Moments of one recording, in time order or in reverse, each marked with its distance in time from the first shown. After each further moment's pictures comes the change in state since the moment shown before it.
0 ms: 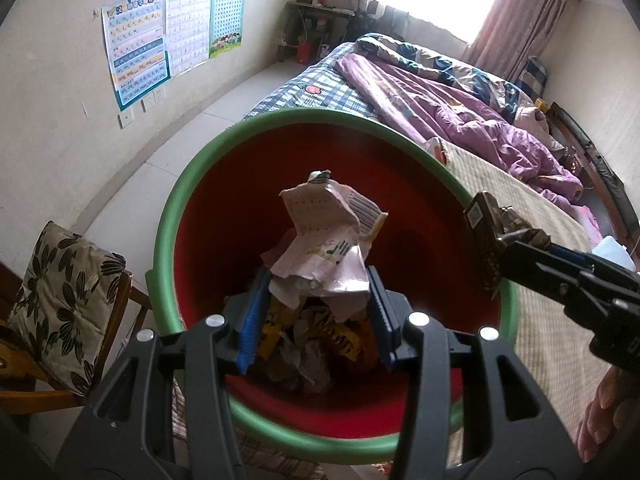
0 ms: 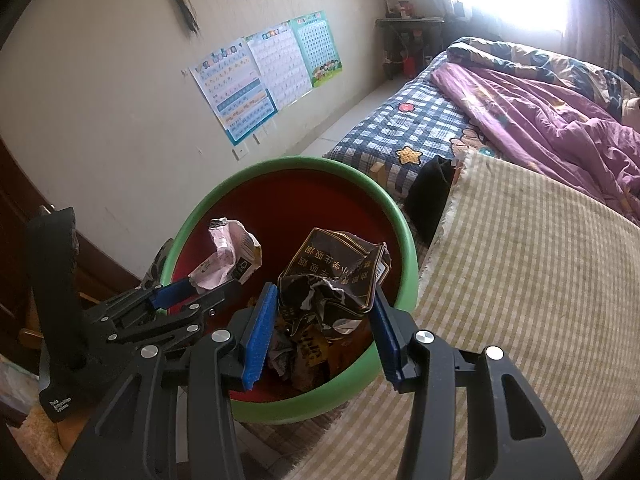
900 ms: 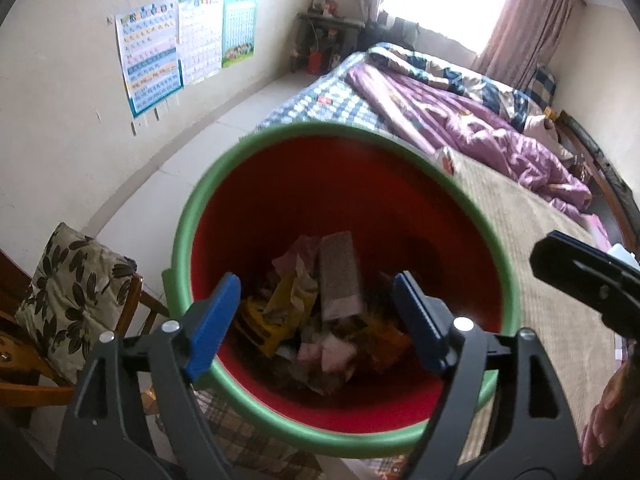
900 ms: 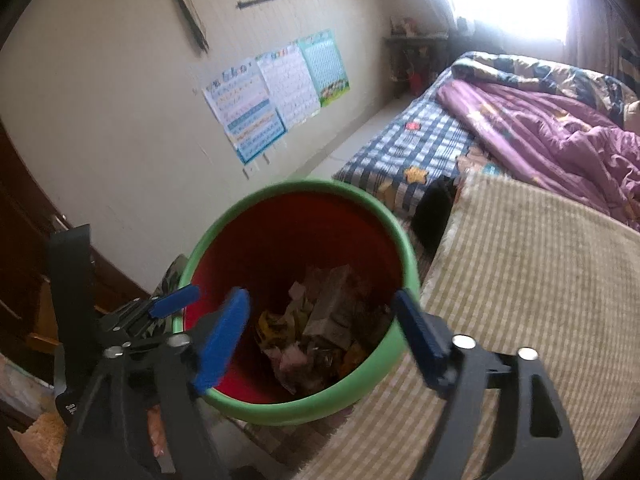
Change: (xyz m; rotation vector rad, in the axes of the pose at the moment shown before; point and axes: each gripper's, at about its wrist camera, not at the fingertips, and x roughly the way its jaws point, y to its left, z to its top) left arm -0.016 0.000 -0.001 -0.016 -0.072 0.045; right arm -0.022 -0.002 0.000 -0.001 -0.105 0.027
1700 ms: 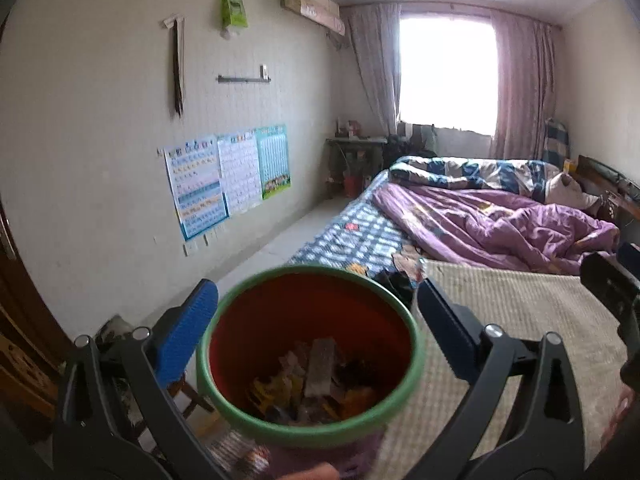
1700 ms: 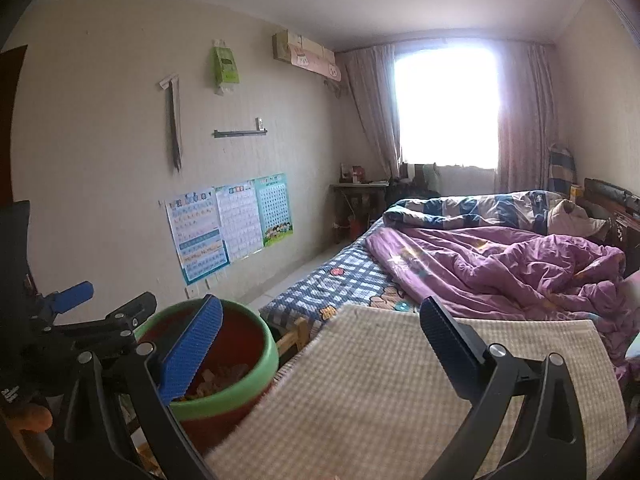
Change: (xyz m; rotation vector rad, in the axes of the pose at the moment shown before) left arm -0.101 -0.107 -0.015 0.081 -0.445 0.216; right arm -0.141 -0.064 -0.047 -0.101 -0.535 -0.216
